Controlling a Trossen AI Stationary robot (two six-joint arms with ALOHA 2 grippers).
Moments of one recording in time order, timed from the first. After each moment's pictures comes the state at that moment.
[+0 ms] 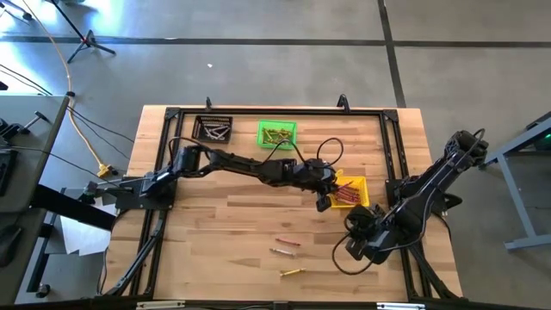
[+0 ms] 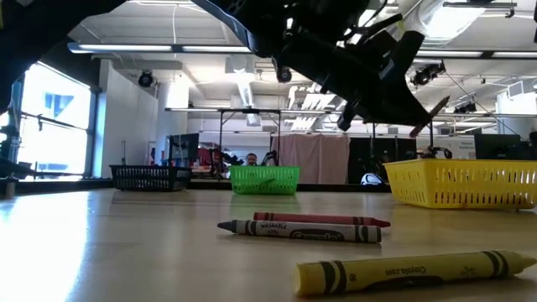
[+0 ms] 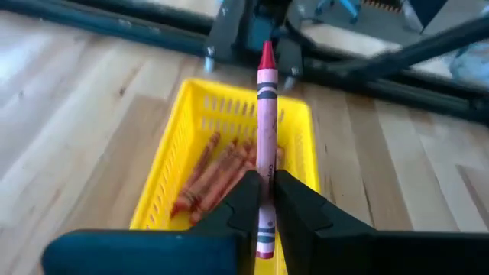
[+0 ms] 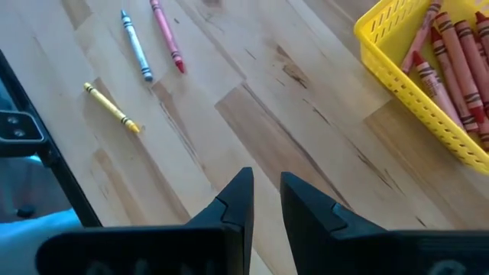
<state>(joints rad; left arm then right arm) 0.00 2.29 1.76 0.03 0.01 -0.21 0.80 1.34 1.02 -0.92 0.36 1.44</state>
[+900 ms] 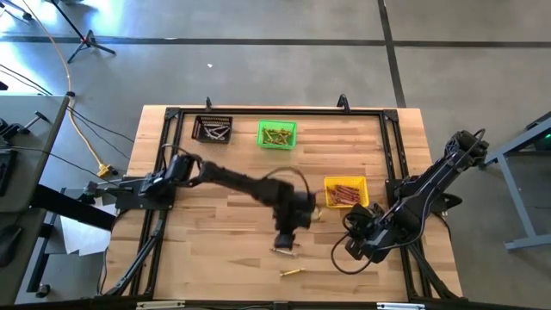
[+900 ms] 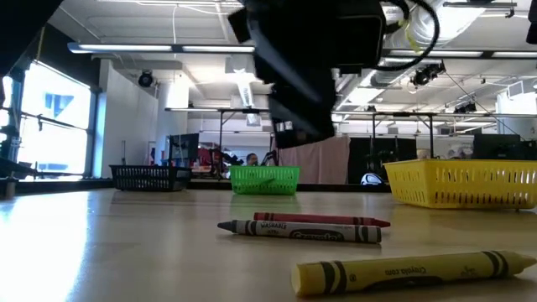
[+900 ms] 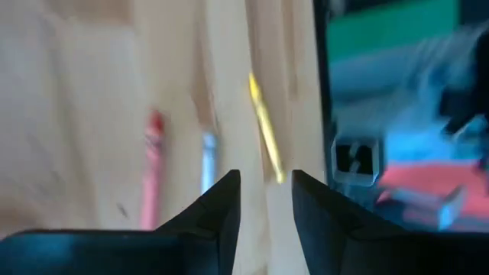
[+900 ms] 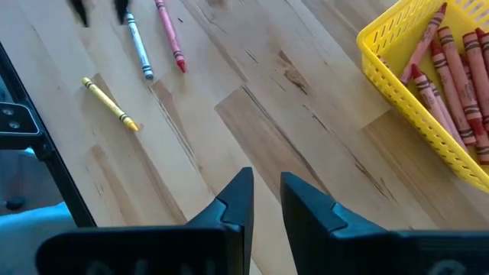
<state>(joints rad) -0.15 2.23 1.76 -0.64 0.66 -0.25 0.79 1.34 1.02 -0.92 0.36 1.38</state>
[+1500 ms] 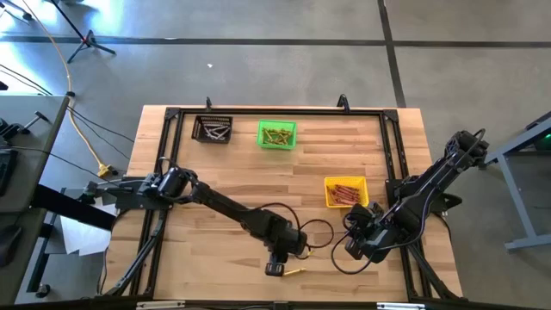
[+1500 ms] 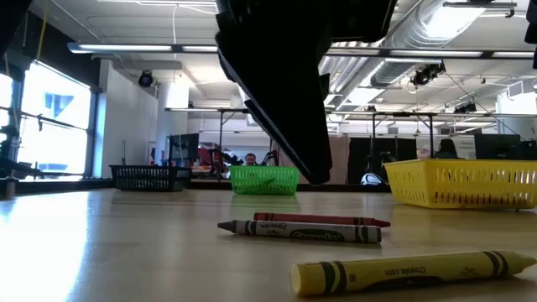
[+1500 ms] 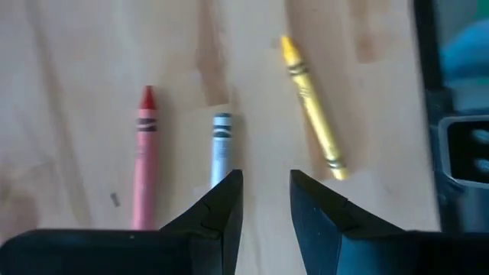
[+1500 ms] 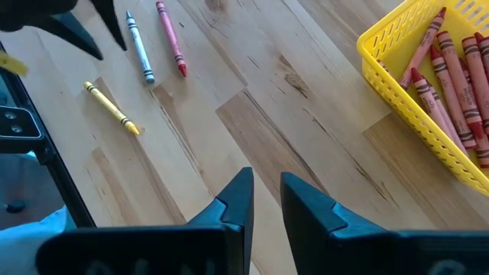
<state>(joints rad) -0.36 2.23 1.76 -0.68 0.17 -0.24 0.79 1.34 1.02 -0.92 0.37 1.38</state>
